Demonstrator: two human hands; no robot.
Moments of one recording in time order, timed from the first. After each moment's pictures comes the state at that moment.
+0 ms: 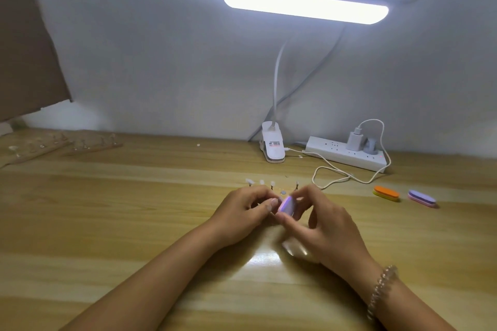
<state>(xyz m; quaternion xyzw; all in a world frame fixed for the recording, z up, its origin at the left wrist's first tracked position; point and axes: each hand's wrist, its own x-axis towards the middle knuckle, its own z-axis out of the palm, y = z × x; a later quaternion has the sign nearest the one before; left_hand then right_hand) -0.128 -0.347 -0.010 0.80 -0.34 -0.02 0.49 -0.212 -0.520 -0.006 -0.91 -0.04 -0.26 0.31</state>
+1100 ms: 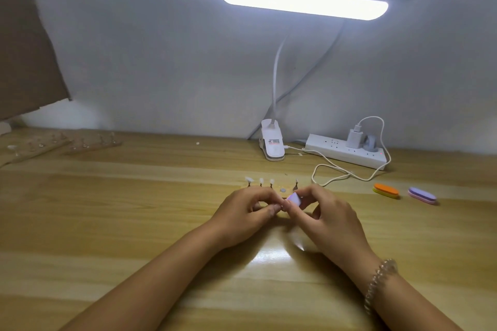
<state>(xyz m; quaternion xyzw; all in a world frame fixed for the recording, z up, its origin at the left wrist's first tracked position) -0.130 -0.349 -0.011 0.81 -0.37 -0.01 0.46 -0.207 -0.525 -0.005 -0.91 0.00 -0.27 0.31</state>
